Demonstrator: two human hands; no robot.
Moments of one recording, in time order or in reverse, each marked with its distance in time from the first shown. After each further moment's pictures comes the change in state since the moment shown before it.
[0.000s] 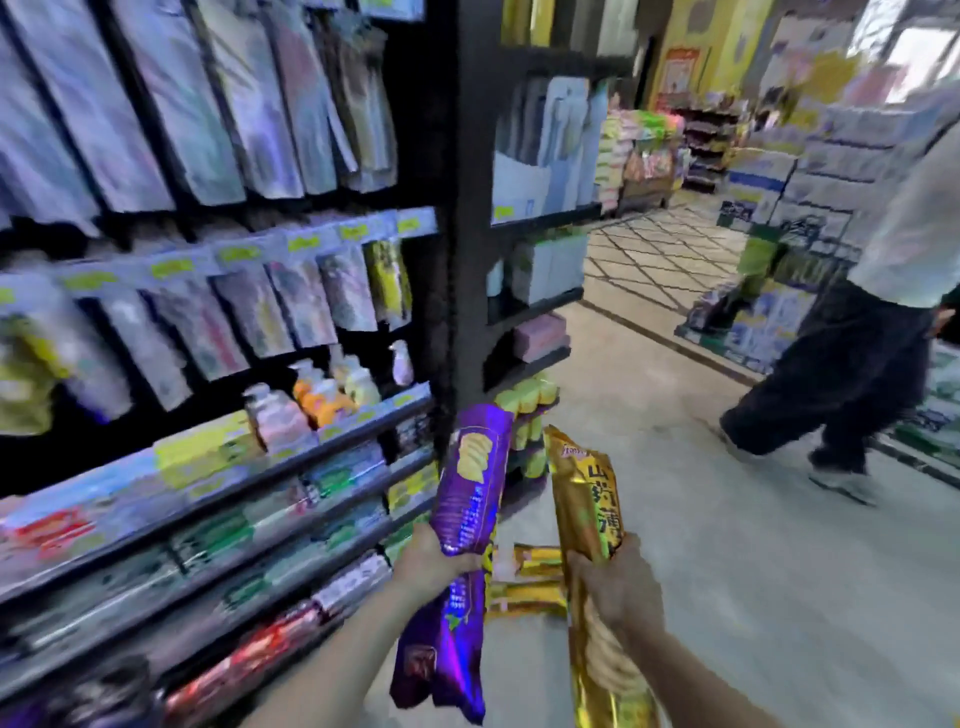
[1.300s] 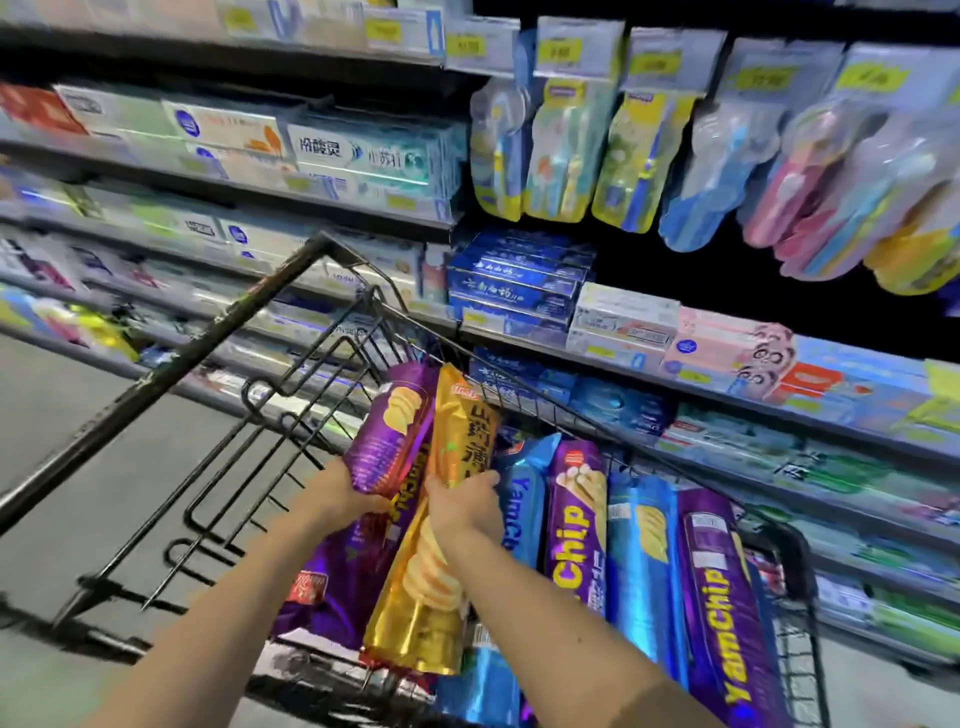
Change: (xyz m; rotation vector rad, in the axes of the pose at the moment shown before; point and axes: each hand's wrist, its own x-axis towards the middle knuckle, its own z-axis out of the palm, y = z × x) left_hand -0.451 -0.546 -0.454 -0.115 0.839 -0.760; right_hand -0.653 -0.178 0.574 -0.450 -0.894 -0.473
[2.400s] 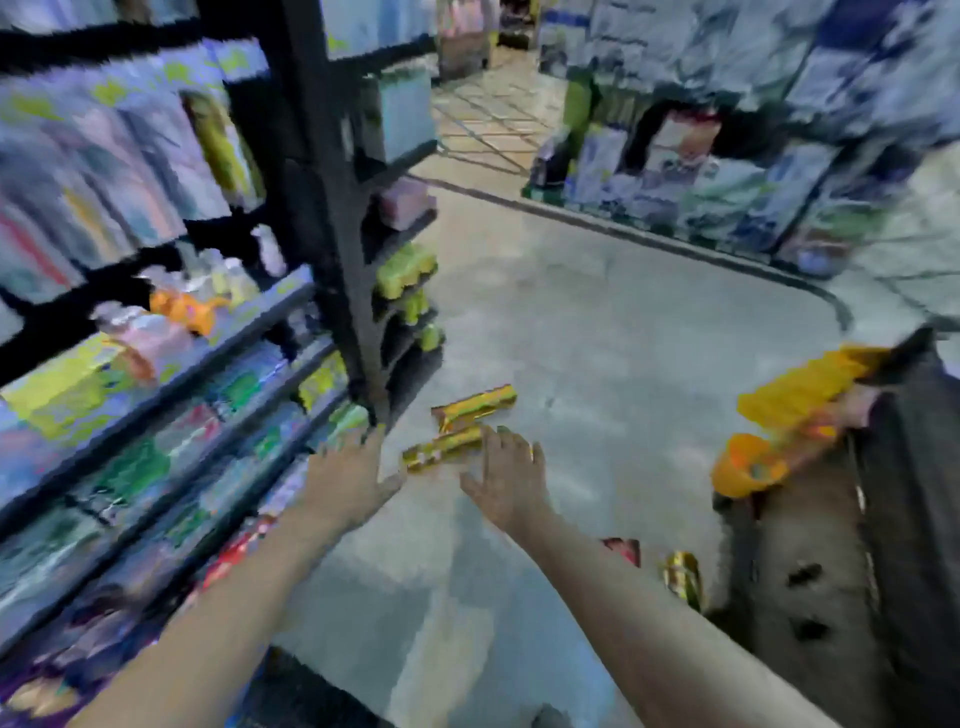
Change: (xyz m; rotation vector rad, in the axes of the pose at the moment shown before) left_hand -0.404 0.379 0.419 0.975 -0.419 1.614; right_hand -0.175 0.516 -0.434 -0.155 0.788 0.452
